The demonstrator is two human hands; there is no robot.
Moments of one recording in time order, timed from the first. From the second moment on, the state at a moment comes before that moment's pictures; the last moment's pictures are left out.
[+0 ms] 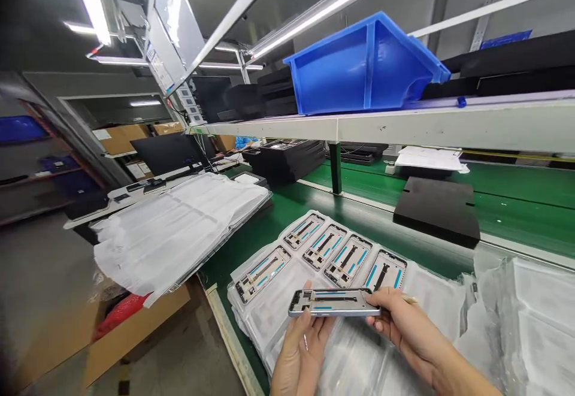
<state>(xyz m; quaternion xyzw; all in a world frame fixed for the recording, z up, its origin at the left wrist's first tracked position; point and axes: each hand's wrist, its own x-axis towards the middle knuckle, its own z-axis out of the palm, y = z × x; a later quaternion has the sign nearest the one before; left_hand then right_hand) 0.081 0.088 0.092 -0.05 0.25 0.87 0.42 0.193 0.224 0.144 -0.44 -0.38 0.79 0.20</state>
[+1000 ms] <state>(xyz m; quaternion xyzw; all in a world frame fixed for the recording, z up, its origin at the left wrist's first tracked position) 0.105 0.113 0.101 -0.23 0.26 0.83 0.44 0.187 0.168 0.110 -0.07 -0.96 0.19 0.22</state>
